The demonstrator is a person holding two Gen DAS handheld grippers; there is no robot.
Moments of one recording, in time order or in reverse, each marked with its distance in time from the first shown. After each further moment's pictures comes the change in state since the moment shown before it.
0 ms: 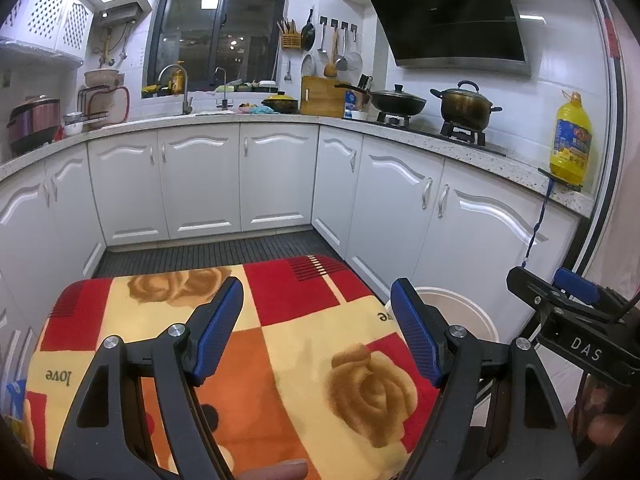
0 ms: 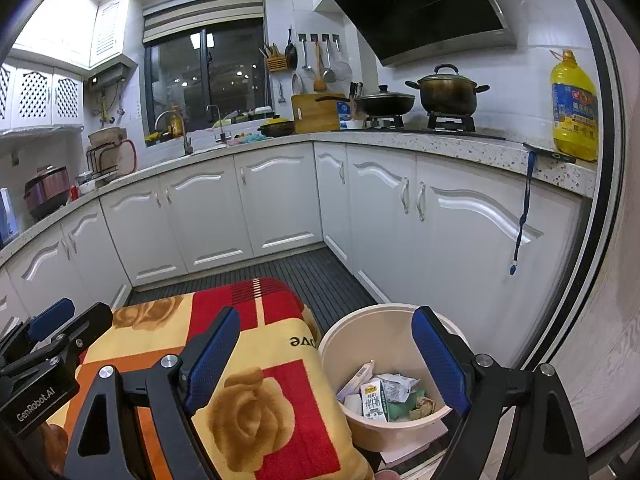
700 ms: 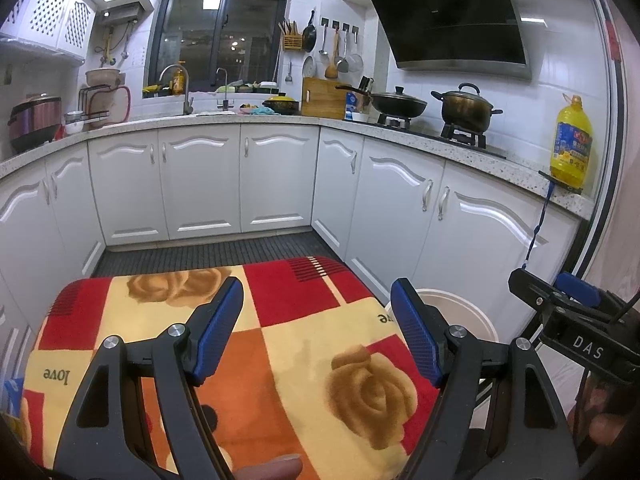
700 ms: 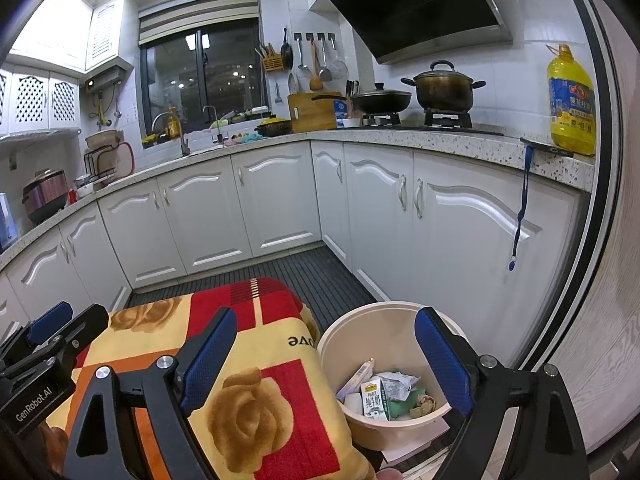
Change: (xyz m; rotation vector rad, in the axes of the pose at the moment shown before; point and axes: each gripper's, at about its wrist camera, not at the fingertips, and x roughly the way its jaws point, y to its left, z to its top) left arm 0.000 -0.001 0.001 -0.006 -0.005 0.003; right arm 0.000 -0.003 0.000 0.012 0.002 -0.003
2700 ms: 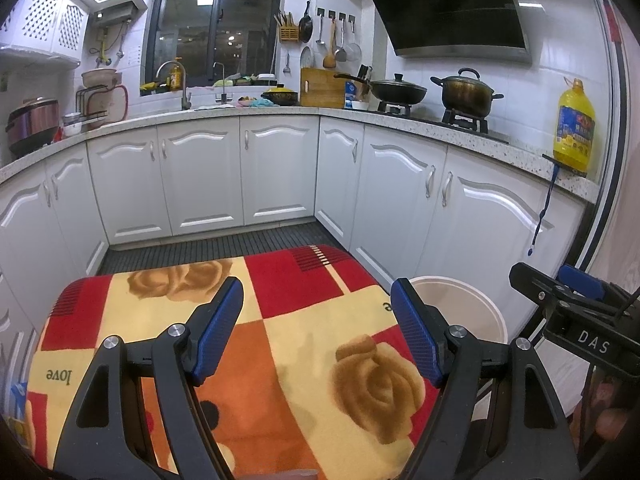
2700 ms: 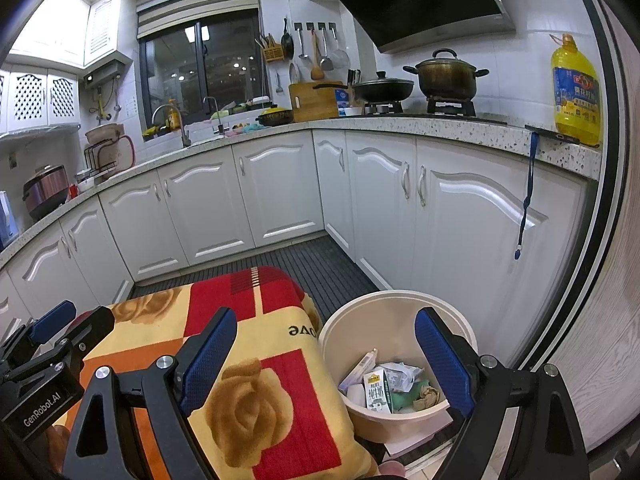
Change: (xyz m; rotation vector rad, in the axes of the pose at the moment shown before) left arm 0.008 0.001 -0.008 0.025 0.031 0.013; right arm 0.011 -0.002 -0.008 0.004 0.034 0.013
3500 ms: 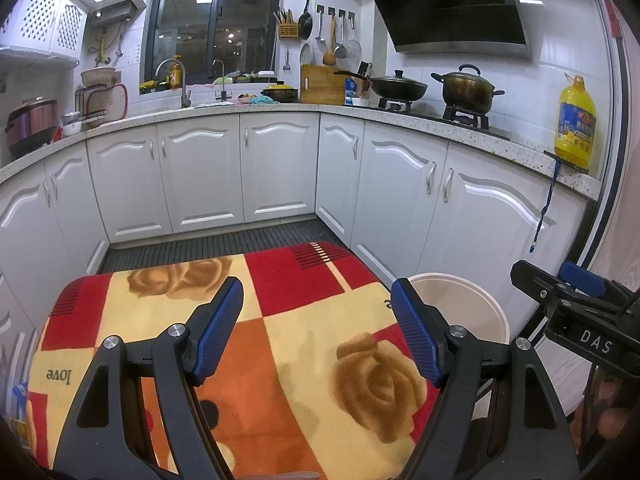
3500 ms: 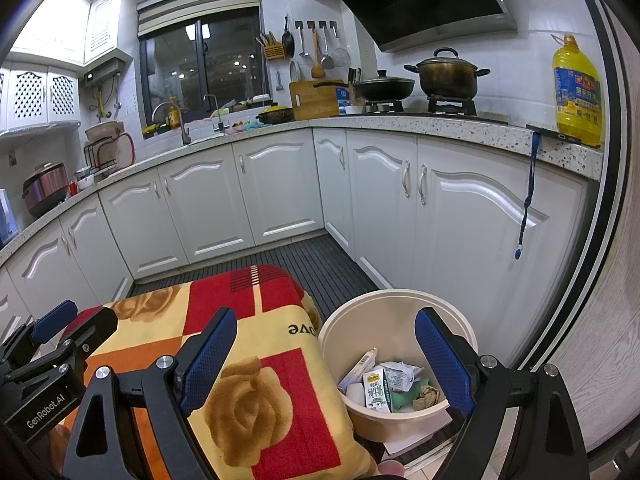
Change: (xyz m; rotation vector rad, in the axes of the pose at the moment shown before) left arm 0.001 0.001 -0.001 0.004 0.007 -0.003; right arm 0.001 -0.001 0.001 0.001 0.003 -0.001
